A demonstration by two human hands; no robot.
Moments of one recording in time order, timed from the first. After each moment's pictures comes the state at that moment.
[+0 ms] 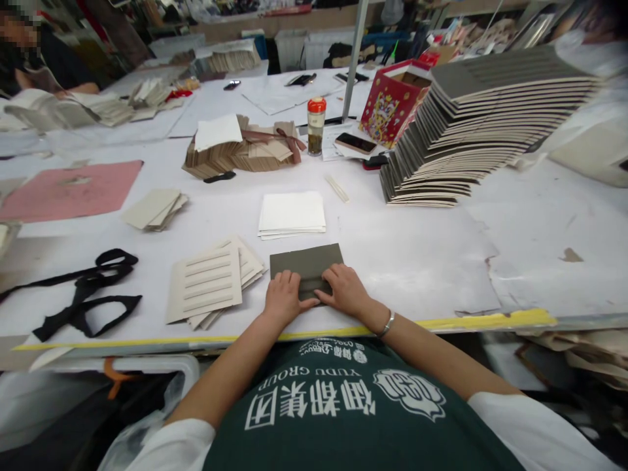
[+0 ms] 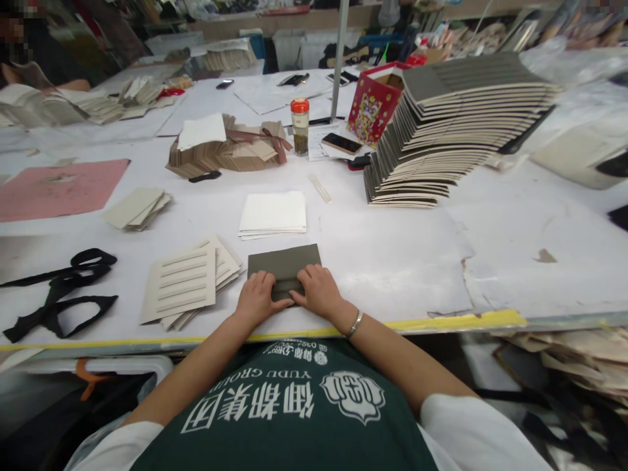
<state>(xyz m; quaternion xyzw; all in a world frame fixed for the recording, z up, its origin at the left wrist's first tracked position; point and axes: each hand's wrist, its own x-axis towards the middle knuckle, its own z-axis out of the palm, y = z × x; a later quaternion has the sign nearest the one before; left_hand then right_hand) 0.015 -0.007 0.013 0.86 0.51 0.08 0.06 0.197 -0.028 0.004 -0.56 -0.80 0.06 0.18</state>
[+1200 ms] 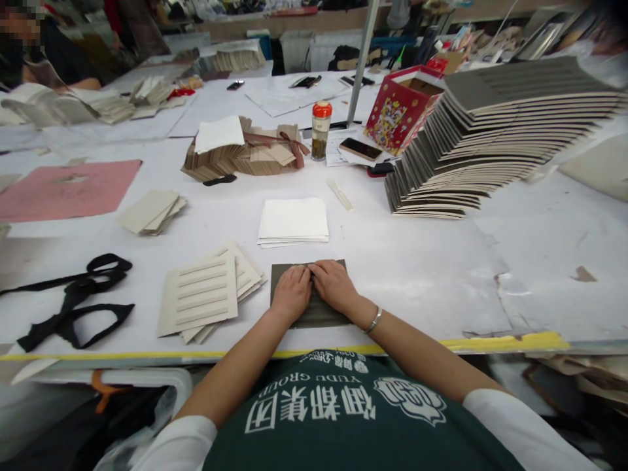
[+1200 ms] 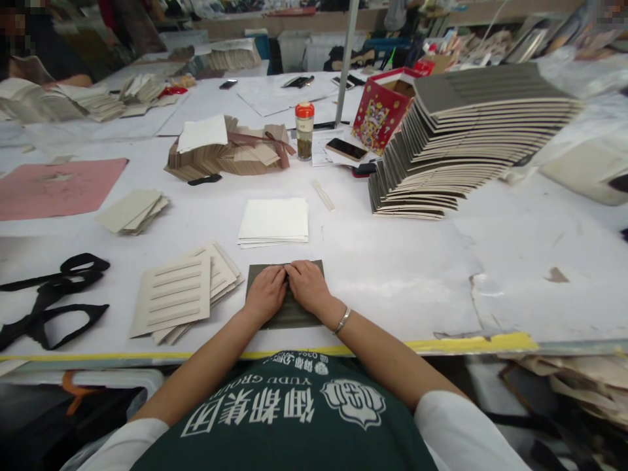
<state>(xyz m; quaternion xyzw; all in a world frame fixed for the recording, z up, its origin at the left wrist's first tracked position) 0.032 0.030 -0.002 0.89 0.44 0.16 0.01 0.185 0.021 -0.004 -0.55 -0.81 0.02 0.20</state>
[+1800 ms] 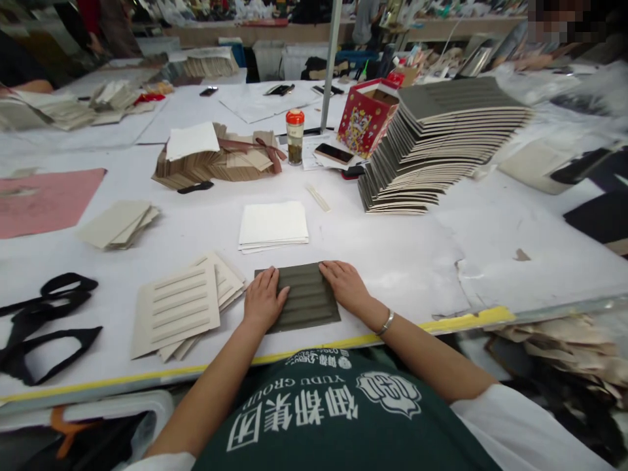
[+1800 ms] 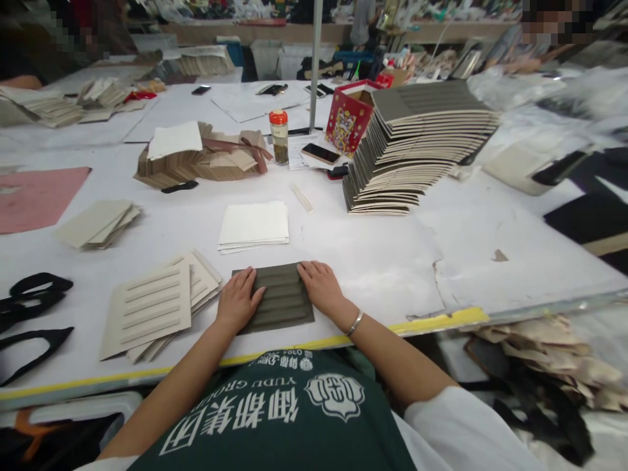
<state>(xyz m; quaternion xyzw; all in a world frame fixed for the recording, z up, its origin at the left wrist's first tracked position) 0.013 0.028 -0.008 0.85 0.52 0.11 0.00 0.243 -0.004 -0.009 -0.60 -0.80 -0.05 0.08</state>
